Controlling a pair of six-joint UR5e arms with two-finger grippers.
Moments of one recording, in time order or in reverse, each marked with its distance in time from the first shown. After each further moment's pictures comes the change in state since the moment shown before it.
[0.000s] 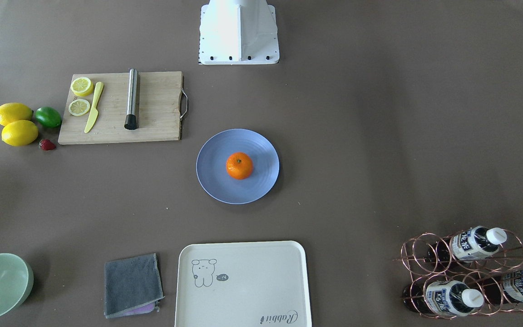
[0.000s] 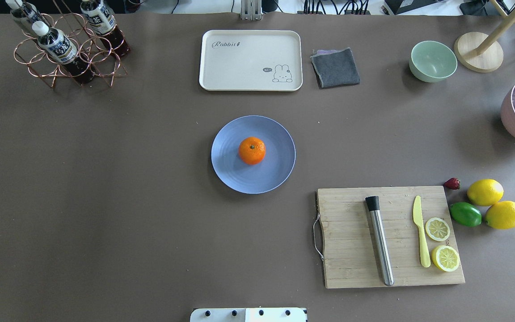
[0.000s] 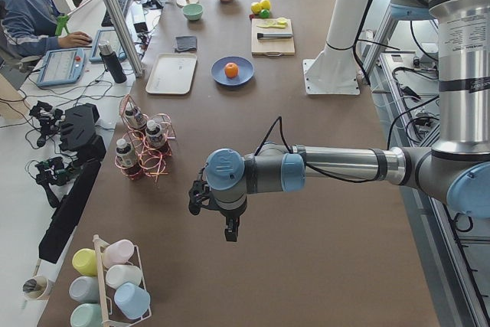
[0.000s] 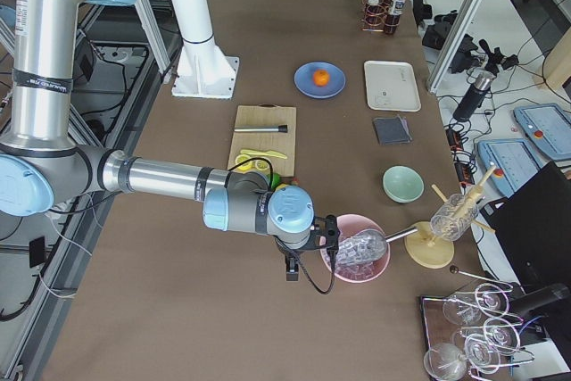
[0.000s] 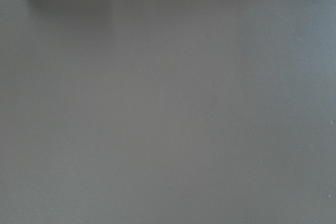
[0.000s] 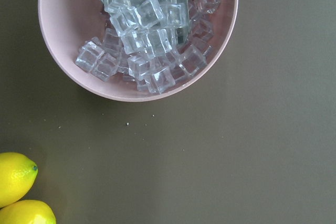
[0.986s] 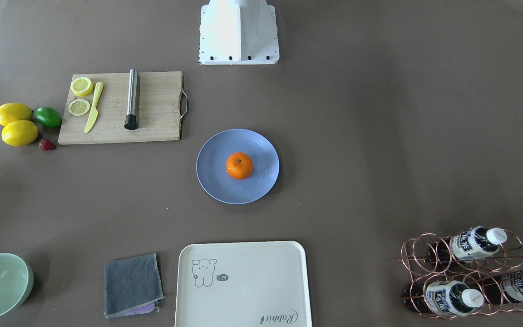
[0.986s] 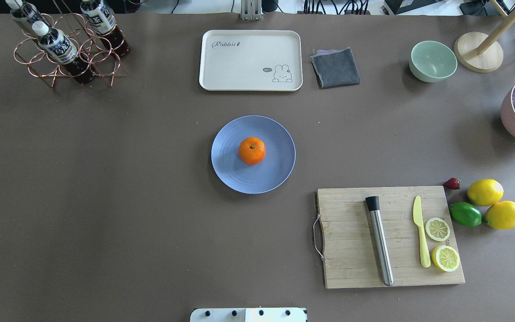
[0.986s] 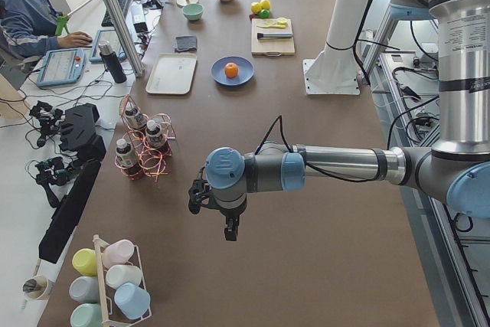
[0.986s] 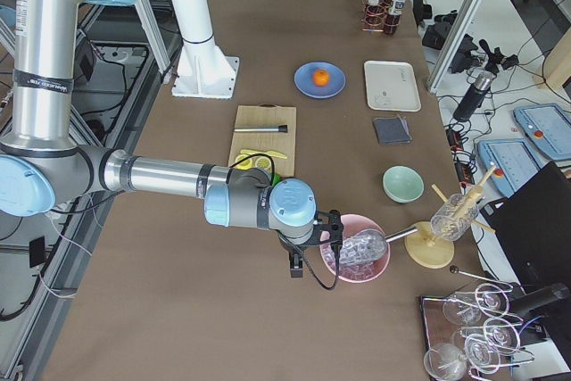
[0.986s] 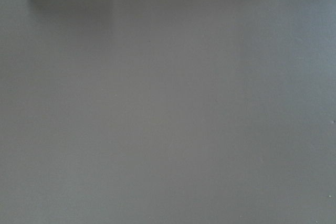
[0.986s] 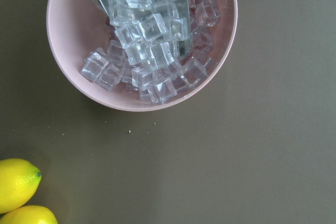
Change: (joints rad) left arm 0.001 0.000 -0.006 0.000 0.002 -0.001; right arm 0.011 0.010 0.007 0.000 -0.003 -0.001
